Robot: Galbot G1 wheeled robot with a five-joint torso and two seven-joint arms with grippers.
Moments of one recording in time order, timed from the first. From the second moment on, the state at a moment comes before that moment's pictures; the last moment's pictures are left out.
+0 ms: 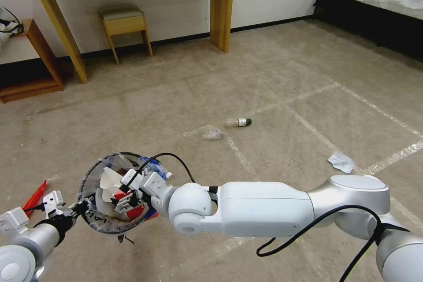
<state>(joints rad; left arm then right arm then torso) 1.64 -1.18 -1.03 -2.17 -1.20 0.71 -0.30 -0.10 1.31 -1.06 1.78 1.06 -0.41 0.49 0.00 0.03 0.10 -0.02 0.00</state>
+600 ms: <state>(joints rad) 1.64 -1.18 -1.03 -2.18 -1.20 0.72 -0.29 -0.13 1.33 -1.07 1.77 1.13 -0.40 0.49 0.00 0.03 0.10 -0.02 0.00</state>
